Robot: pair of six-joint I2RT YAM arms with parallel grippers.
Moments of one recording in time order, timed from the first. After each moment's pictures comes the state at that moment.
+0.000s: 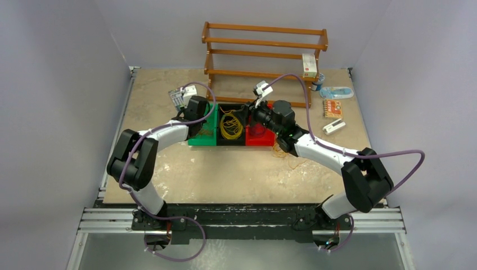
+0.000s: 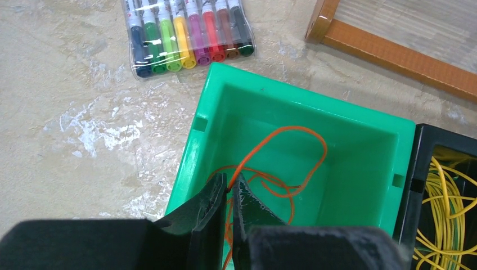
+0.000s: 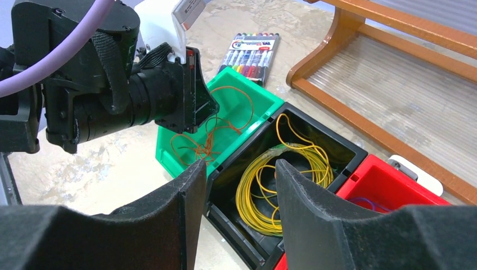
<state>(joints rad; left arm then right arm) -0.40 1.71 0.98 0.02 -0.51 -0.47 0.63 1.49 0.89 0.50 -0.17 0.22</state>
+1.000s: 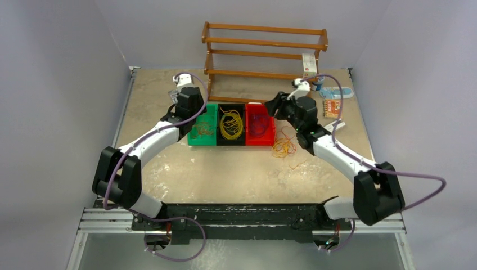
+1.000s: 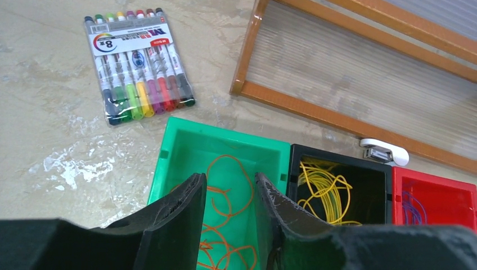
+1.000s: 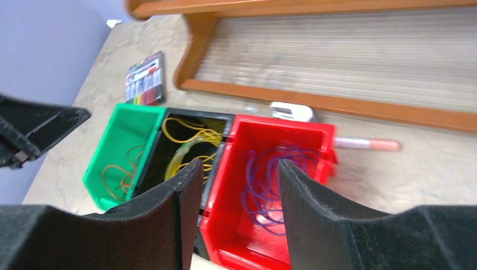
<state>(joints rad) -0.40 1.51 1.02 0.02 -0.40 -0.47 0.44 1.39 0.85 0.32 0.00 0.43</state>
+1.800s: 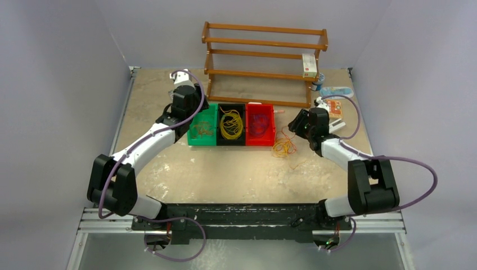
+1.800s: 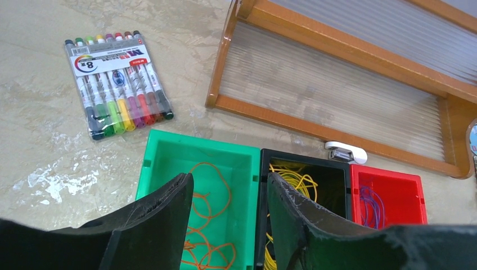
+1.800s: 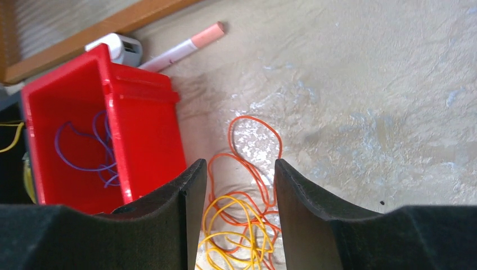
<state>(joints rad) -0.40 1.44 1.02 0.03 -0.33 -0.47 0.16 1.41 0.67 0.14 0.04 0.60</state>
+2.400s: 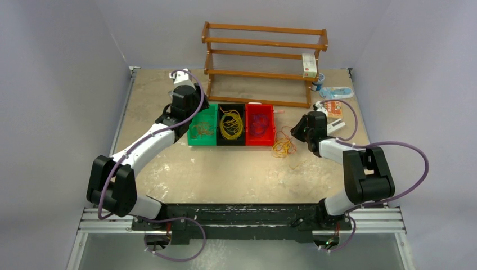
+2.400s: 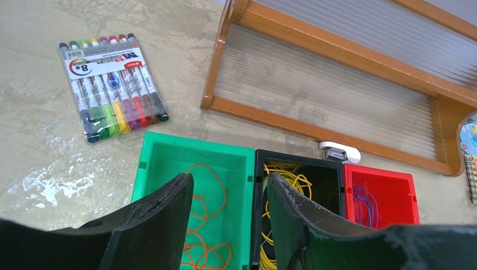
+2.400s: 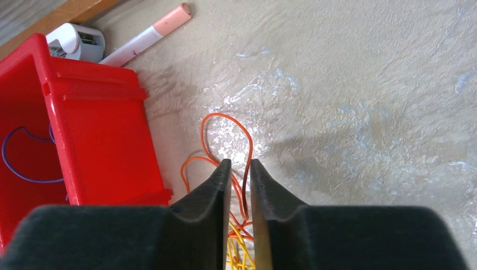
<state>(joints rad) -0.40 1.43 1.02 0.04 -0.32 -0.47 0.14 1.52 0.64 0.21 0.03 0.62</state>
